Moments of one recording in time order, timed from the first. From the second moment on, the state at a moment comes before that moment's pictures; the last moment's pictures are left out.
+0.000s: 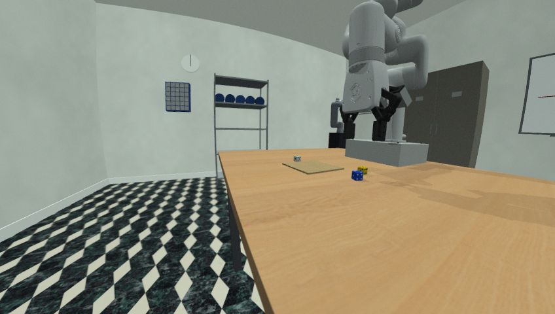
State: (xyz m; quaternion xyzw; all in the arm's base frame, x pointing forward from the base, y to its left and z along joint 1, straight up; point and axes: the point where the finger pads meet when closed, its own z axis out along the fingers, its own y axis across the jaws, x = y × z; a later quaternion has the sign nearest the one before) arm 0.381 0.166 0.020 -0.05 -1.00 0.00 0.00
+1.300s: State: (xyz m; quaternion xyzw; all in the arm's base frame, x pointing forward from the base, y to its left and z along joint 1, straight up) arm 0.380 0.165 0.013 -0.16 -0.99 0.00 0.00
